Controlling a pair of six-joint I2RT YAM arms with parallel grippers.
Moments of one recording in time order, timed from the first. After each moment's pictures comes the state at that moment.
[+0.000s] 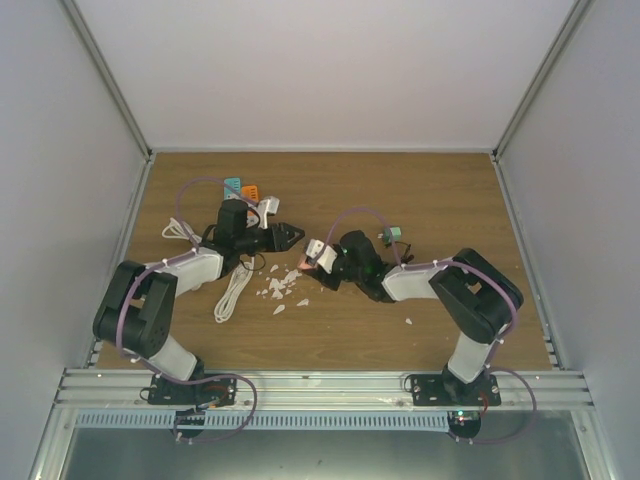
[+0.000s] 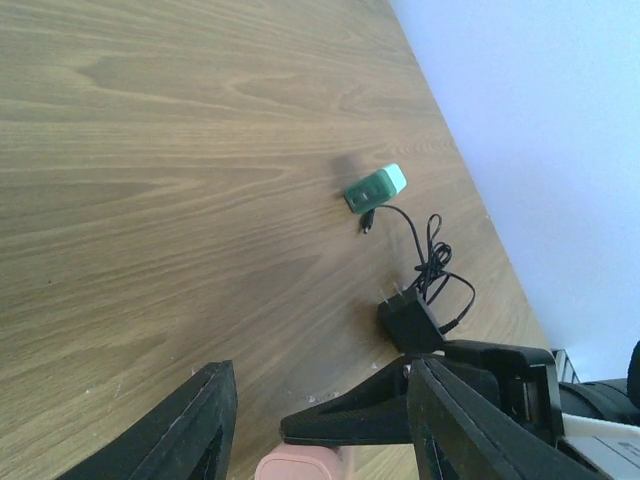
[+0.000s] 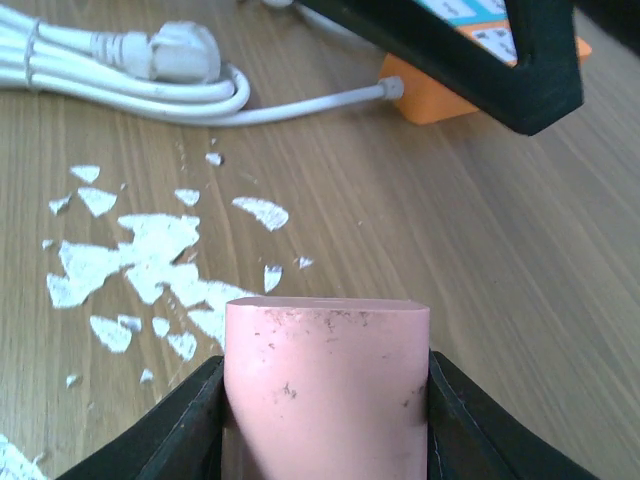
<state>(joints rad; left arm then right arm) -0.31 1.56 0.76 0.27 0.67 -0.52 0.74 1.77 0.76 0.48 -0.30 -0.42</state>
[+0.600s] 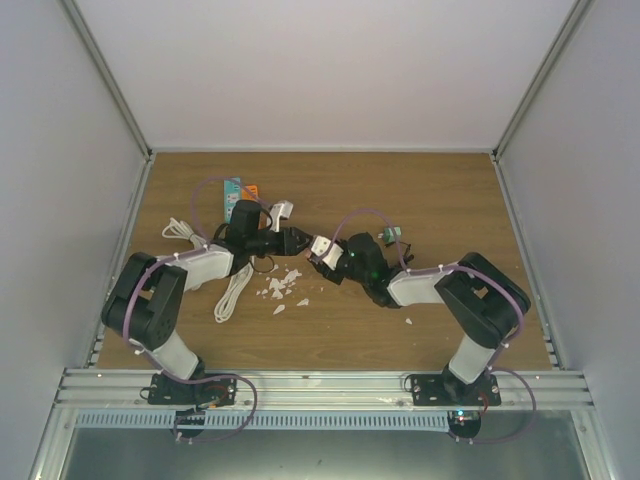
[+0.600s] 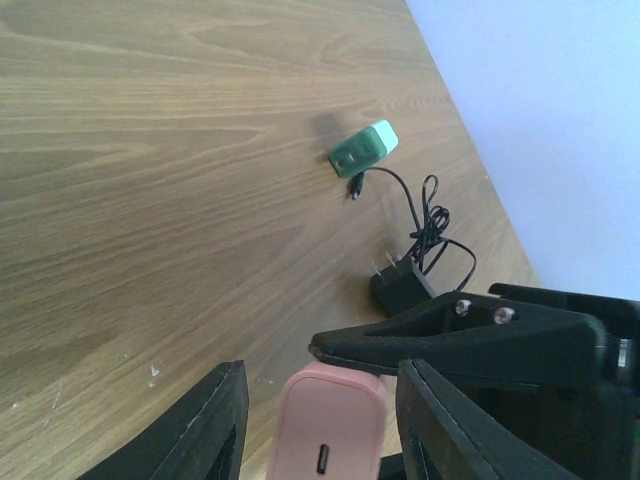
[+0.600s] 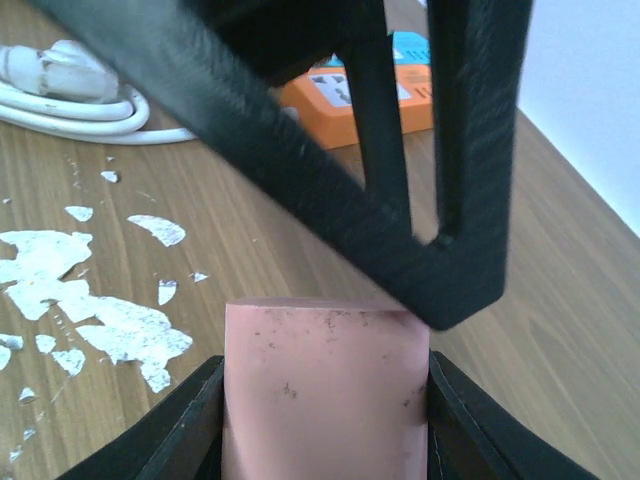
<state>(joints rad) -0.37 1.62 0.79 0.25 0.68 -0.48 0.74 1.73 0.68 0.63 -0.15 -0.50</state>
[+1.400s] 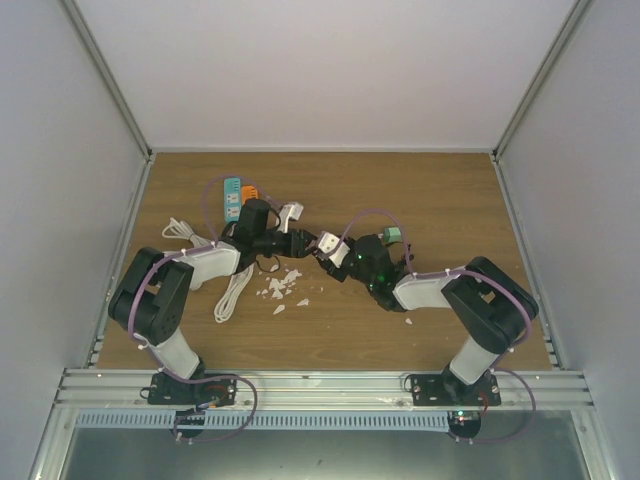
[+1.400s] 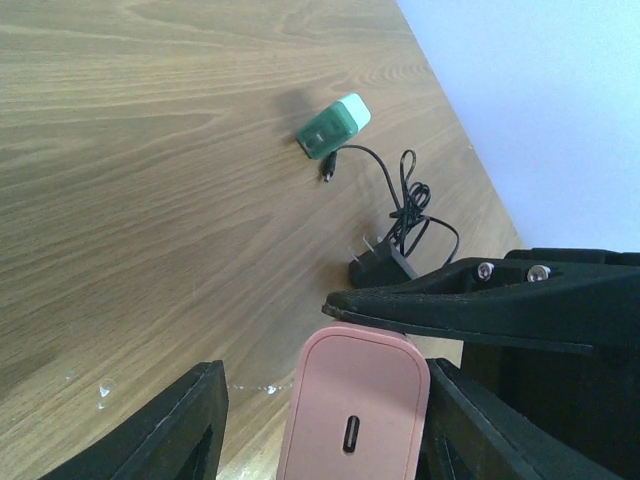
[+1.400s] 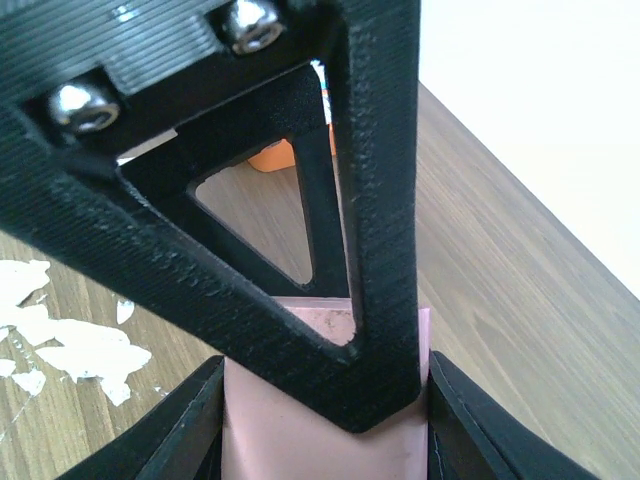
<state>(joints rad) -0.42 1.68 0.85 0.22 0.71 -0.44 0.73 1.67 0.63 0.72 -0.10 -0.47</state>
